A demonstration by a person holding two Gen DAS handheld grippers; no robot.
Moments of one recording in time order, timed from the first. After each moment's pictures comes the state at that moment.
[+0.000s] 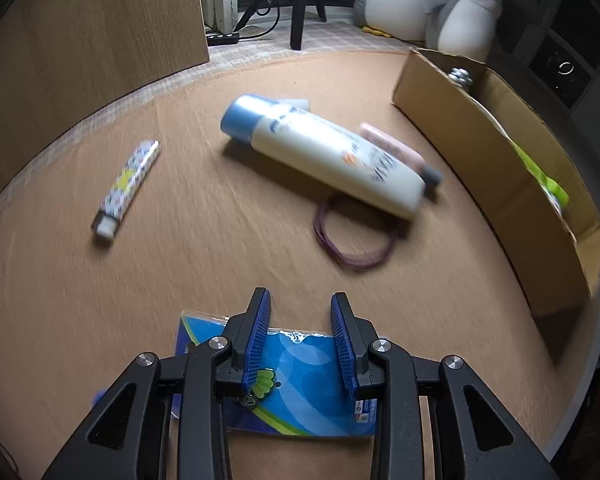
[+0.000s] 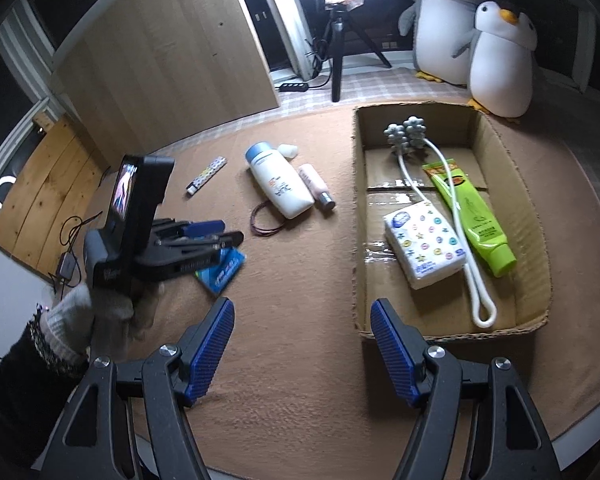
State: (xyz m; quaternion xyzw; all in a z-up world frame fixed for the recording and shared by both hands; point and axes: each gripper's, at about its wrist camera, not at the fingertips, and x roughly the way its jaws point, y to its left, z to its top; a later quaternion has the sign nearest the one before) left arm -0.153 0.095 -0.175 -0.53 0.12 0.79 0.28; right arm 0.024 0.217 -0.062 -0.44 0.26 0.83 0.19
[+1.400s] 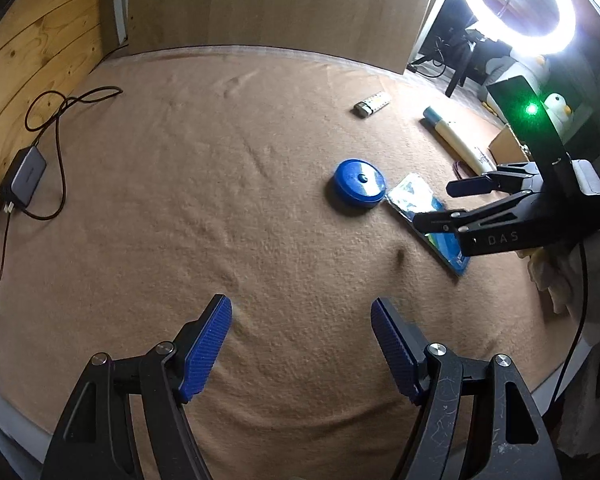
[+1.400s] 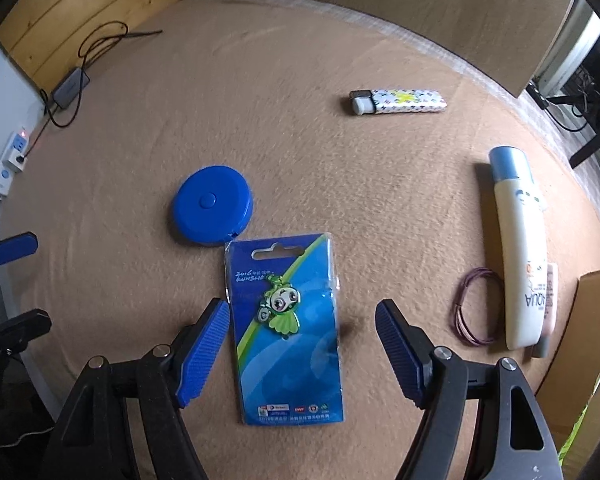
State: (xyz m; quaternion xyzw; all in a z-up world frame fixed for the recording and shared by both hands) left arm -0.024 -0.125 -0.137 -0.53 -0.05 0.84 0.10; right arm -0.185 0.118 -0.157 -0.62 0.02 0.78 -0.01
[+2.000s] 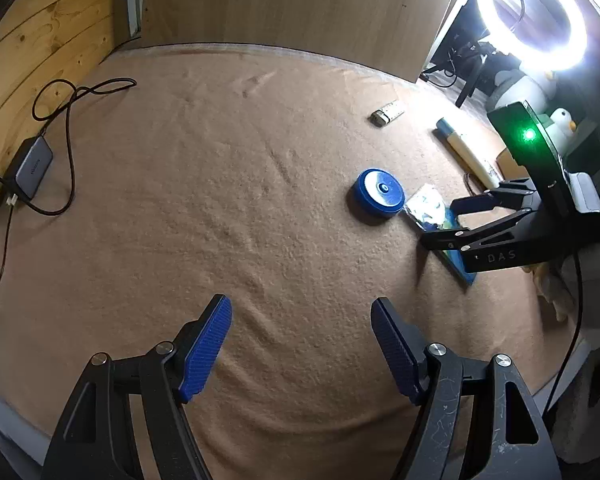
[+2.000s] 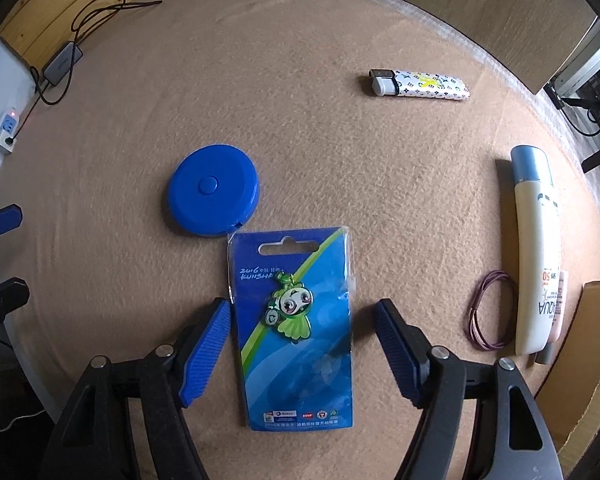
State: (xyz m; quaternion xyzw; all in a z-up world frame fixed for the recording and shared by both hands) left arm -0.029 -0.145 -0.138 -0.53 -0.07 0.84 0.09; right arm -0.187 0.115 -0.164 -0.65 0.00 0.76 0.00
